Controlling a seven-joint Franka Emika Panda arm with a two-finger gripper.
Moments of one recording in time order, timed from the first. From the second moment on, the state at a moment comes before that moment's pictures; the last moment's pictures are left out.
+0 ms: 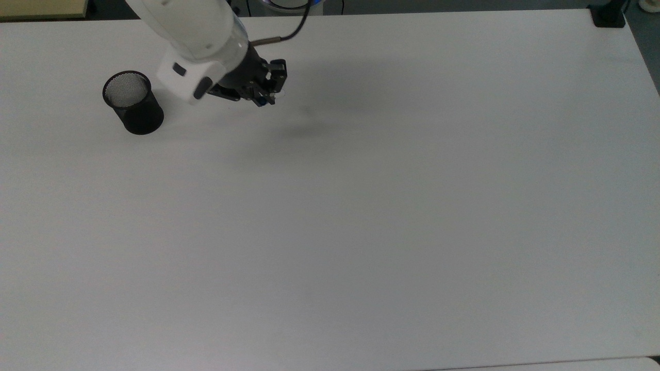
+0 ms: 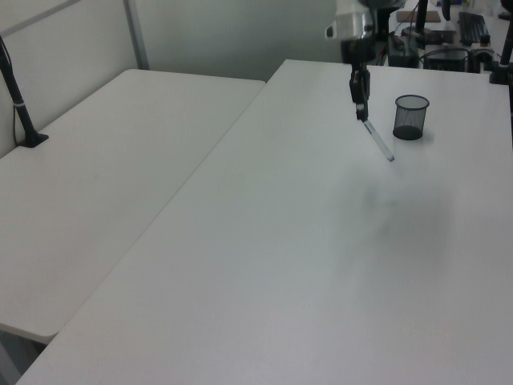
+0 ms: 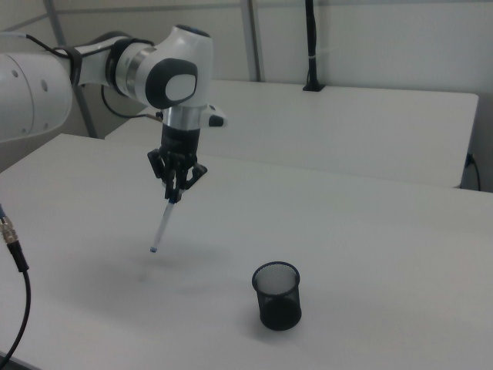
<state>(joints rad) -0.12 0.31 0.06 -1.53 0.17 1.60 -0.21</state>
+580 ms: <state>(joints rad) 0.01 0.47 0.06 -1.53 0.04 1.72 -0.09</state>
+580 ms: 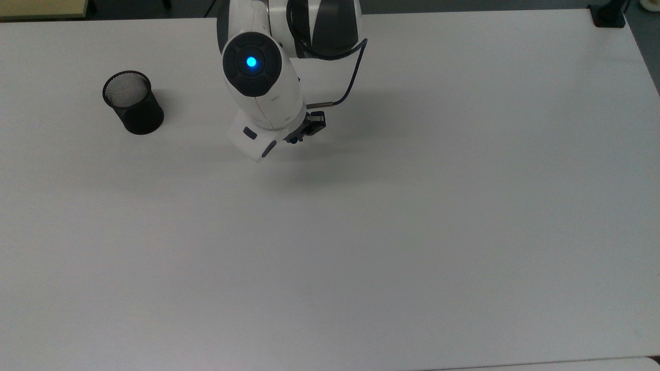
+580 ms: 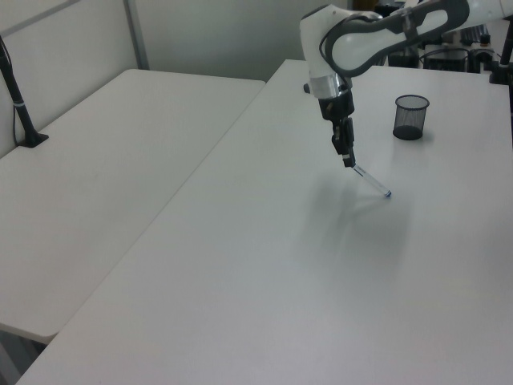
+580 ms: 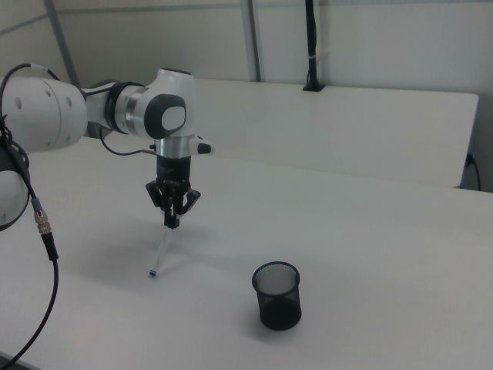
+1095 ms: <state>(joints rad) 0.02 0.53 0.06 -1.55 0.02 1.85 -0.02</state>
